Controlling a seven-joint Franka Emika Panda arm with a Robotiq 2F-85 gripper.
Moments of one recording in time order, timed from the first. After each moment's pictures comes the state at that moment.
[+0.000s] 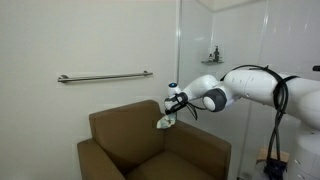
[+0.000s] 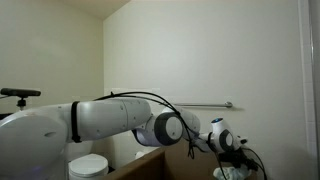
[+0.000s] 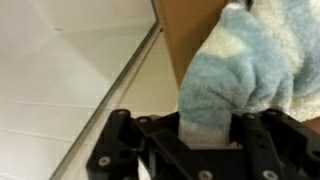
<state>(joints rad) -0.30 1.49 -0.28 -0.62 -0.05 2.53 0.08</state>
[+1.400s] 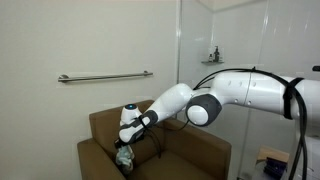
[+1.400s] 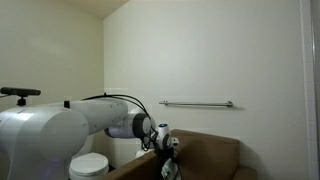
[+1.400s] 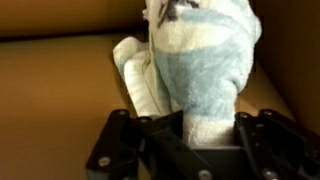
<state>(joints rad) 0.20 1.50 -0.08 -0.78 0.00 2.63 0.40</state>
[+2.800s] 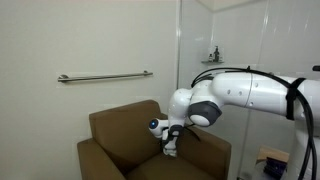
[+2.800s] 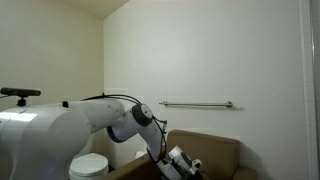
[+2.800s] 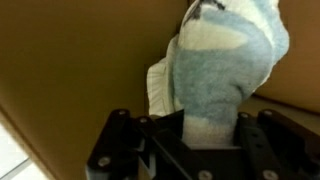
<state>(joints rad) 0.26 1.50 -0.57 -1.24 -0.39 2.74 0.74</state>
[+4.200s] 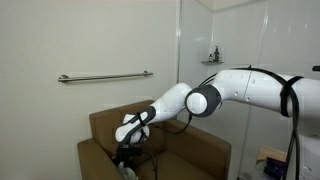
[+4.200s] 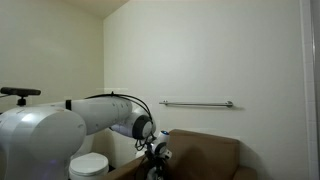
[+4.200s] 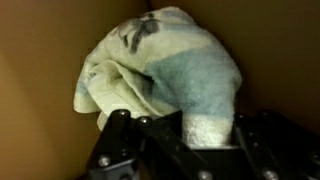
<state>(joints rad) 0.11 1.47 0.20 -0.93 0.19 2.46 0.43</state>
